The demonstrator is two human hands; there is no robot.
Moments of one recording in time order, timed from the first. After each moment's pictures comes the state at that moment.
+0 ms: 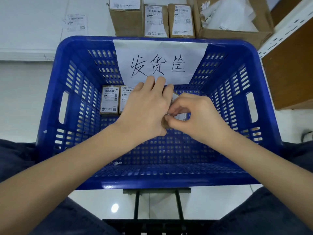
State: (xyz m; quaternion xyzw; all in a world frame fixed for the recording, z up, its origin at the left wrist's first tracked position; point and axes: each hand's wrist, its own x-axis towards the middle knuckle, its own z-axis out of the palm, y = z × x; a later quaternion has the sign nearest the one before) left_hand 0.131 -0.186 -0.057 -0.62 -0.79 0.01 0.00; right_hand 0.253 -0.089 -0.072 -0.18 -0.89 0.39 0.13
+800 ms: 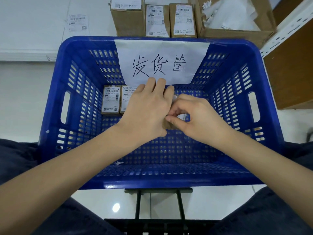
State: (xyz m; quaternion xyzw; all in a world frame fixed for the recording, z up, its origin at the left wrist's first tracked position) left_hand 0.131 -0.187 -0.058 -0.61 -0.79 0.03 0.00; right_hand 0.252 -0.086 -0.077 -0.14 -0.91 0.37 0.11
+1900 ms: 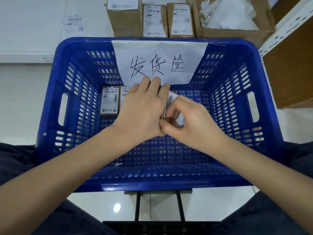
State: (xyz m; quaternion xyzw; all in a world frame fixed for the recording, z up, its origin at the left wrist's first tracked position) left_hand 0.127 -0.186 -0.066 -0.61 -0.79 -0.03 0.02; right_hand 0.252 -0.100 -0.078 -0.18 -0.90 0.37 0.15
